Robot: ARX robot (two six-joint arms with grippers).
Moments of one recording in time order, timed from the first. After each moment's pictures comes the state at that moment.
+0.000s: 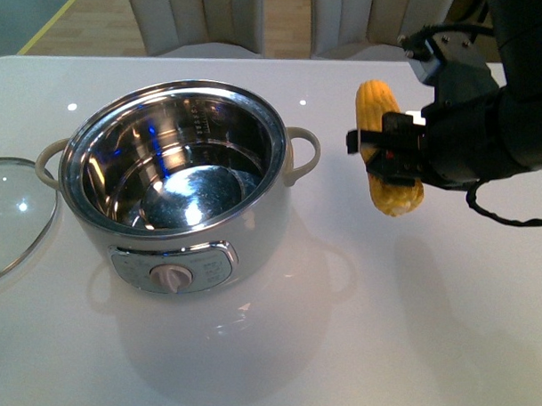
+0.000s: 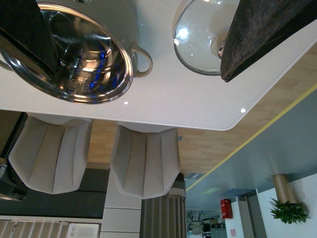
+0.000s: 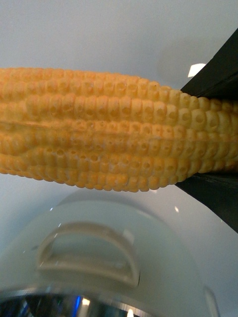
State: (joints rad) left arm 0.00 0.01 0.01 0.00 0.00 0.00; right arm 0.33 1.94 0.89 0.26 -0.08 0.27
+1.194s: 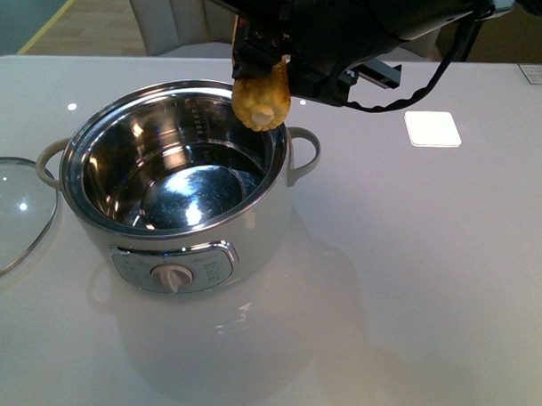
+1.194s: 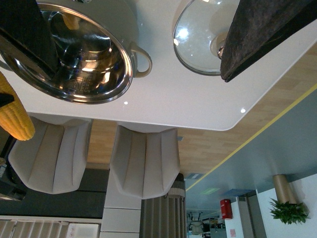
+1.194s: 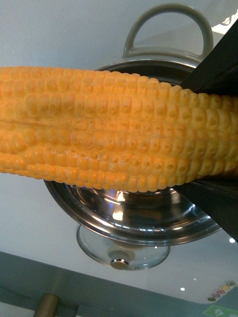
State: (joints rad) left arm 0.00 0.01 0.01 0.00 0.00 0.00; right arm 0.52 1.96 1.20 0.12 -0.18 0.54
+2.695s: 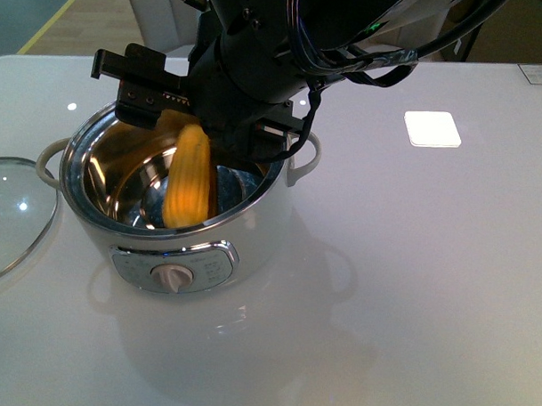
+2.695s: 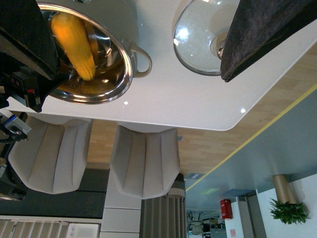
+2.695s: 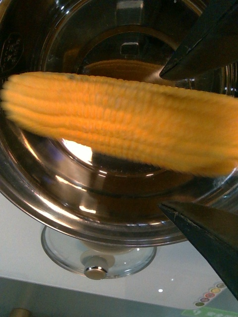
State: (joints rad) left arm 0.00 0.01 0.01 0.00 0.00 0.00; right arm 0.66 2.17 1.39 0.07 -0.12 0.61
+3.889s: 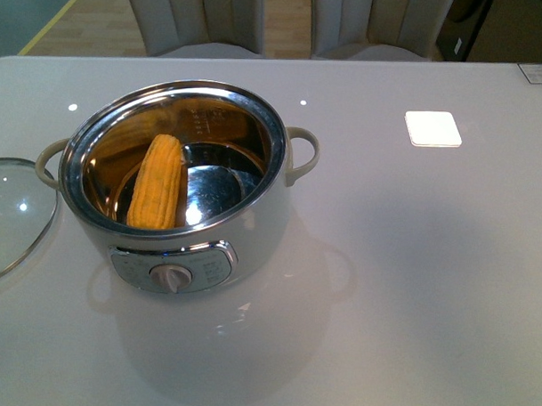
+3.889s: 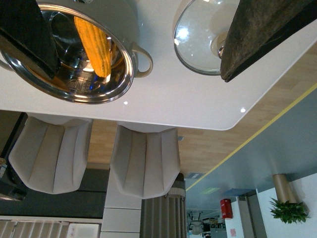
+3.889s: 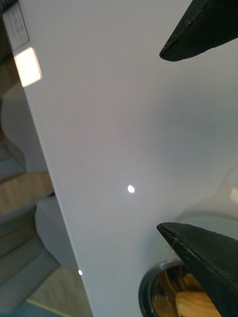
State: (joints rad) left arm 0.00 0.01 0.01 0.00 0.00 0.00; right arm 0.36 1.26 0.46 0.39 0.49 0.41
